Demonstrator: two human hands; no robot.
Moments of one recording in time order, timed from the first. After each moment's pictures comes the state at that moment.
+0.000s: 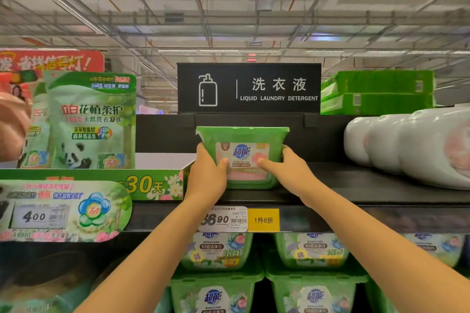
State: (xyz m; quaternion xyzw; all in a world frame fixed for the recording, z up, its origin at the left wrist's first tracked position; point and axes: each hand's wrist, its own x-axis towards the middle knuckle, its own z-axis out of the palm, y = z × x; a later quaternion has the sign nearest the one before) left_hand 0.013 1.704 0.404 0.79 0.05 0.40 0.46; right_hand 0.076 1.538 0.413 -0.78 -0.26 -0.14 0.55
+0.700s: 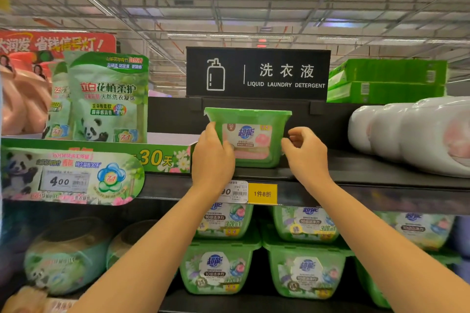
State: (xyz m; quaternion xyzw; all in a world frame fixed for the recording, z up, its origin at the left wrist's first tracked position) left_hand -0.014 1.685 0.394 0.80 0.07 0.50 0.32; right_hand 0.053 1.524 0.403 -0.74 -0.22 -0.35 0.53
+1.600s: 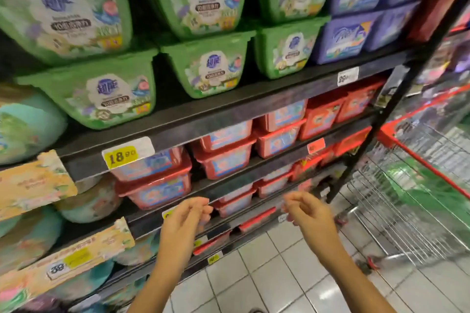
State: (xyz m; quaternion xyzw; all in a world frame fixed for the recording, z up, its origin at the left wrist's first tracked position) left_hand -0.172 1.636 0.027 0.73 0.04 -0.01 0.69; right_hand -0.197 1.397 0.022 -0.74 0.12 -0.09 0.66
